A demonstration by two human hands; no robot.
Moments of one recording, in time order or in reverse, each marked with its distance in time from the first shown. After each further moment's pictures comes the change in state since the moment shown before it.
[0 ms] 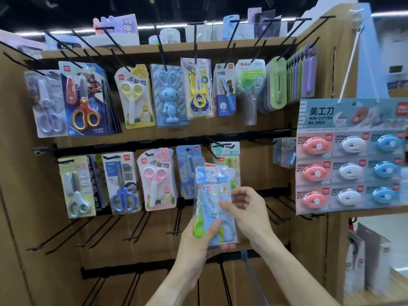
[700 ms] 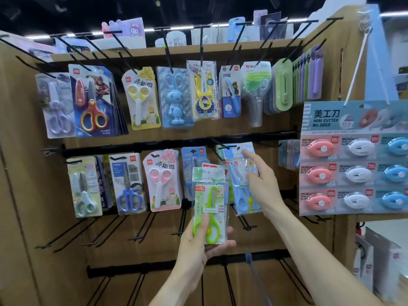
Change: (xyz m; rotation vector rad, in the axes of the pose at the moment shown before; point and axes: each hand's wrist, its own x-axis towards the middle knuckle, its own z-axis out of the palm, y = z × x) left_hand -0.004 0.007 -0.007 -0.021 0.037 -0.026; right_hand 0.055 -0.038 -0.013 -0.125 -0.040 -0.177
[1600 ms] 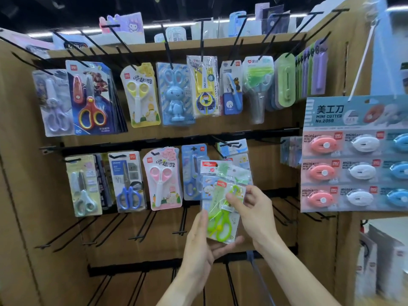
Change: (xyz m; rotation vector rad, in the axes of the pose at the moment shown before) left_hand 0.001 -0.002 0.010 -0.078 -0.004 -0.011; right_hand -0.061 0.021 0.031 0.275 0.053 0.174
